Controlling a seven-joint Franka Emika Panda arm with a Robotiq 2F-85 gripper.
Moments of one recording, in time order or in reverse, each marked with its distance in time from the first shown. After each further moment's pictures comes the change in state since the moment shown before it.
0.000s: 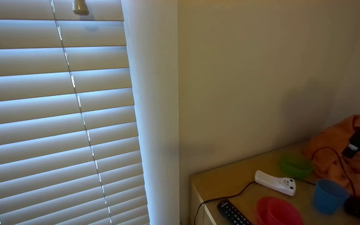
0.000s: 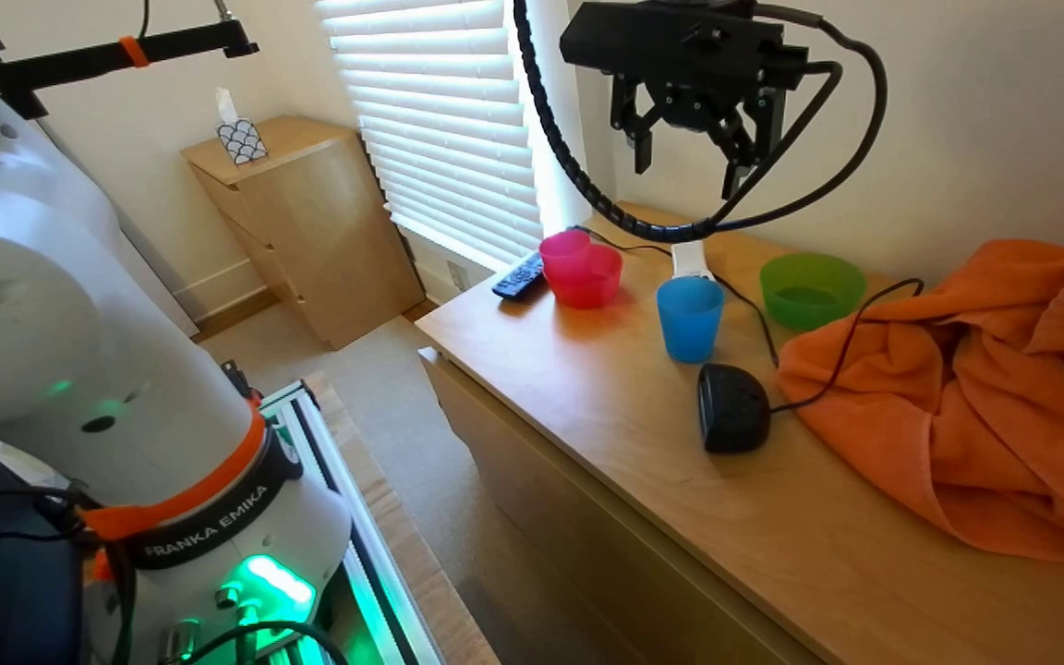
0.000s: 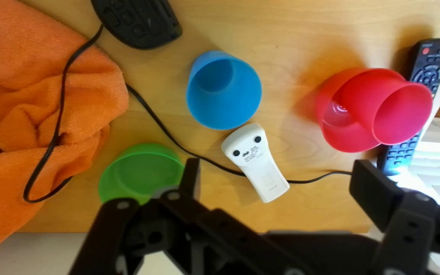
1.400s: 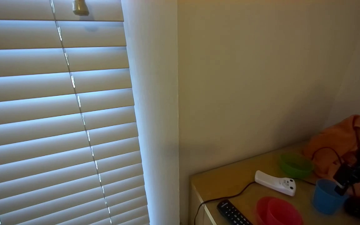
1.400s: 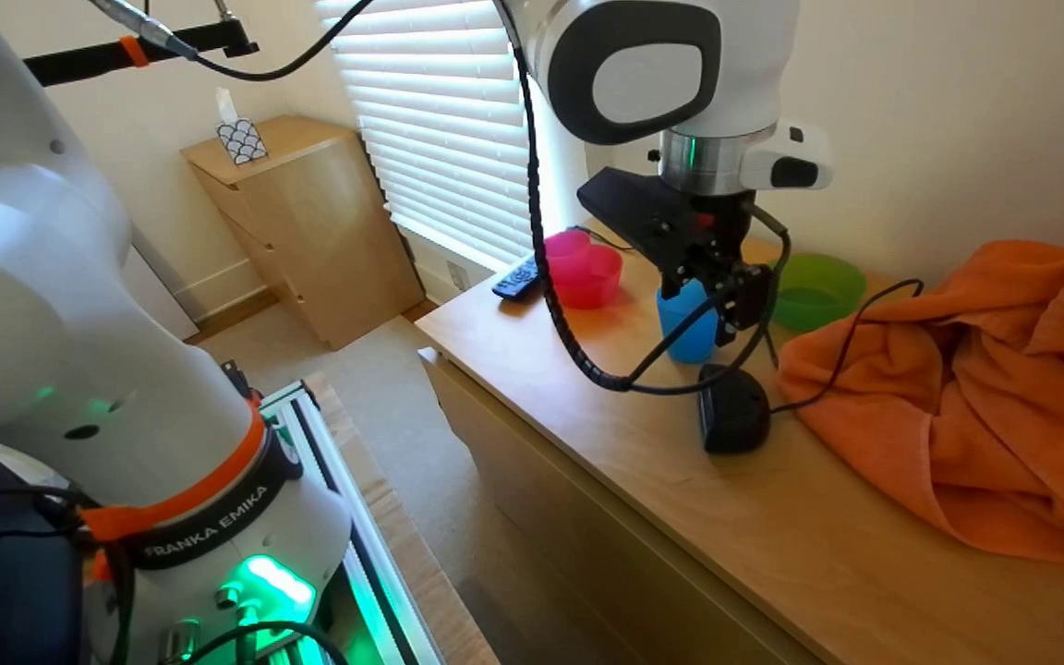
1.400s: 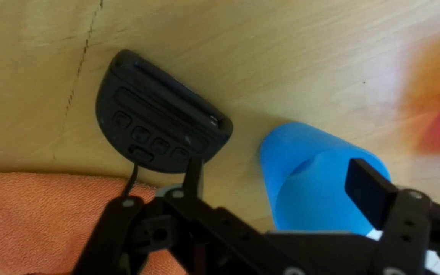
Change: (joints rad) arm -0.119 0.277 0.092 -0.069 -0.010 0.275 0.367
